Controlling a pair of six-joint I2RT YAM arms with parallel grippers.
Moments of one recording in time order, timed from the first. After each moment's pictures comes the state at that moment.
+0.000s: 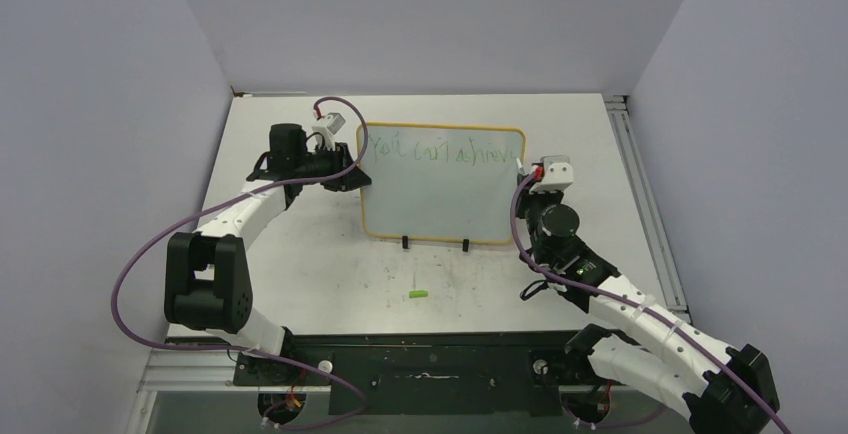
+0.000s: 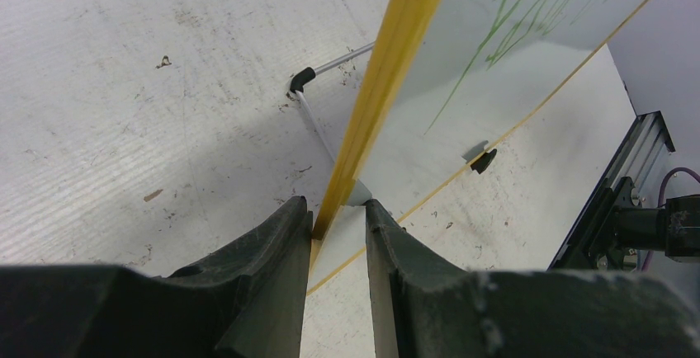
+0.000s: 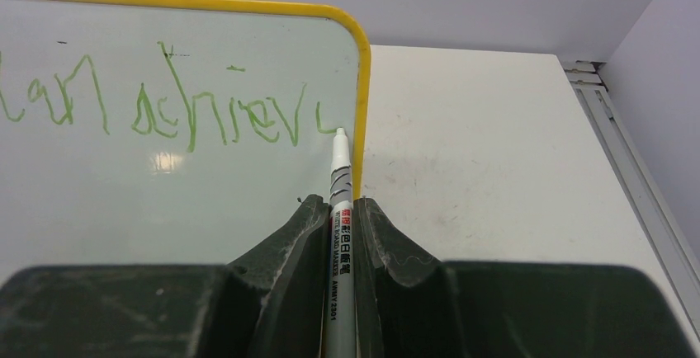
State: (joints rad) left arm -0.12 1.55 1.02 -0.11 0.73 -0.18; right arm 0.65 0.88 0.55 0.28 0.58 0.02
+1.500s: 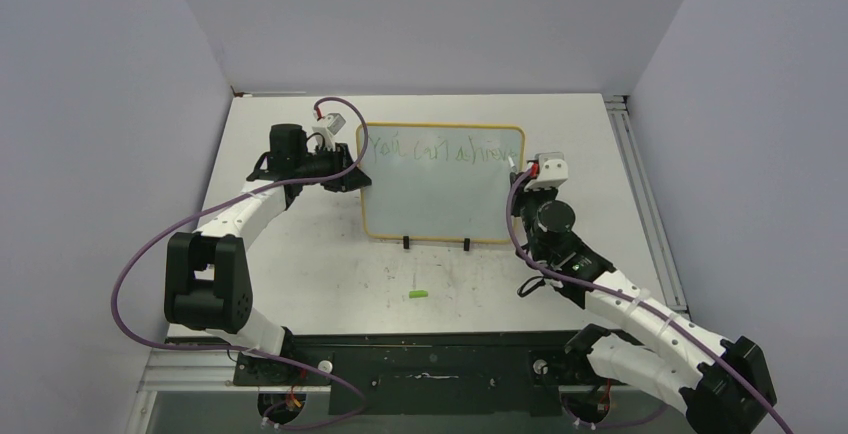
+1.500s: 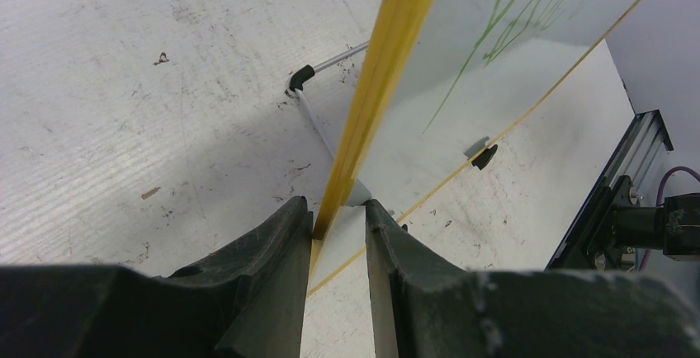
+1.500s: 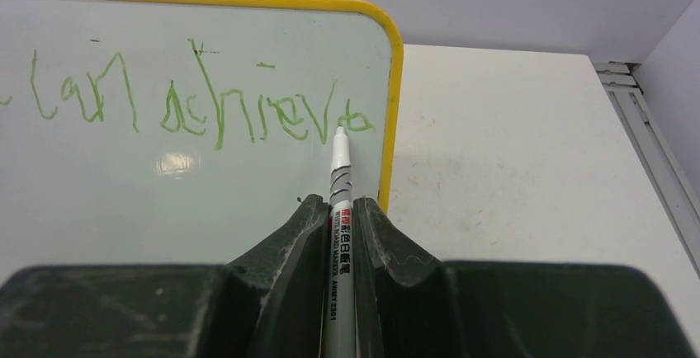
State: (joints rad) left arm -0.12 1.55 1.02 -0.12 0.73 -0.18; right arm 0.65 0.93 0.56 0.30 0.53 0.04
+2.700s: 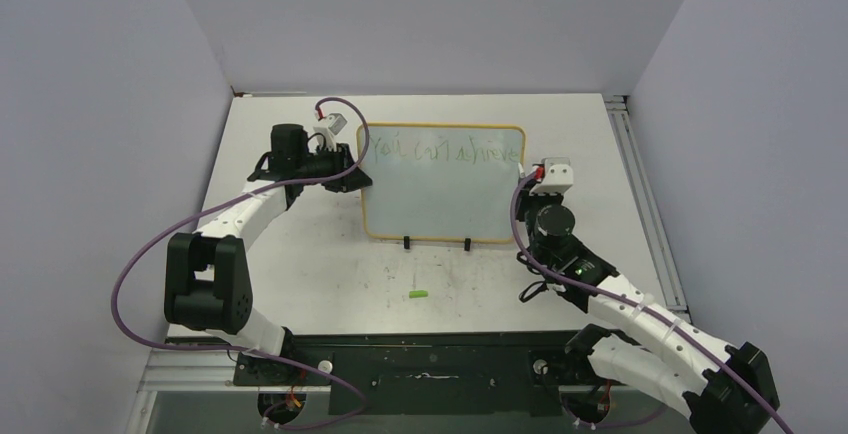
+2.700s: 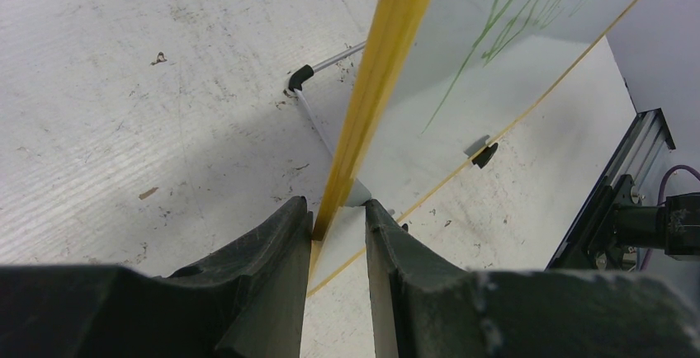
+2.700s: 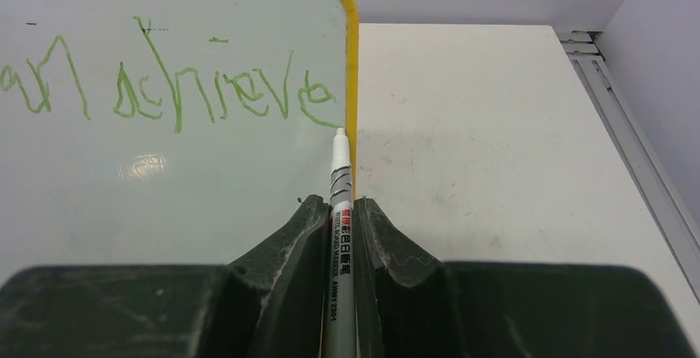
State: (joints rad) left arm -0.12 1.55 1.02 -0.12 0.73 -0.18; right arm 0.66 0.89 0.54 0.24 0.63 0.08
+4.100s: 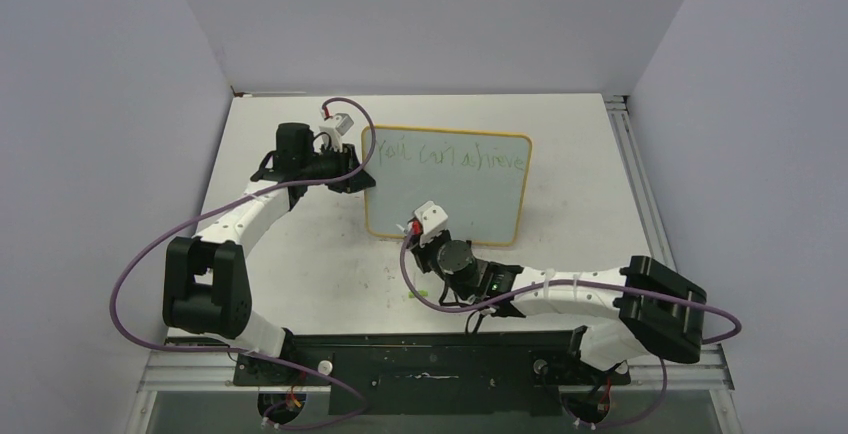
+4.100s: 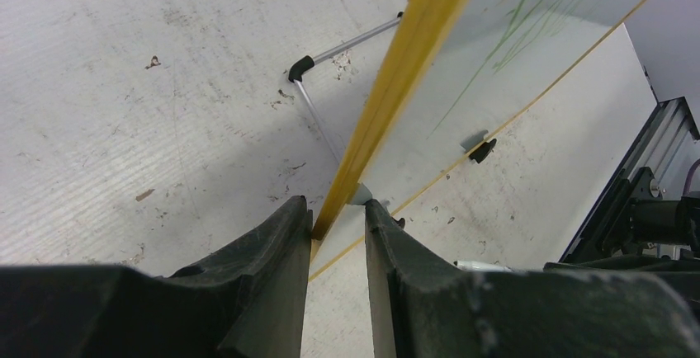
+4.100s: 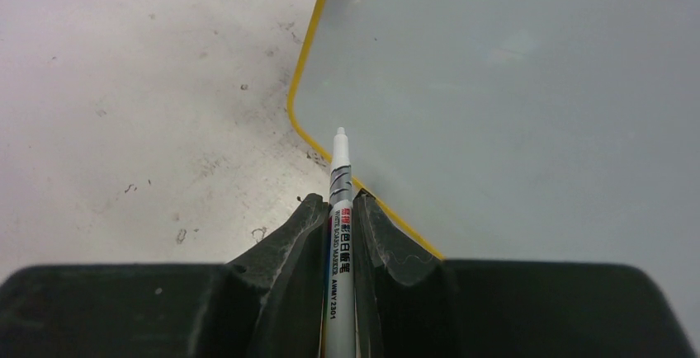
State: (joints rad) left arm -0.17 1.53 1.03 -0.16 0.68 -0.15; right arm 1.16 1.38 0.64 0.46 0.47 0.09
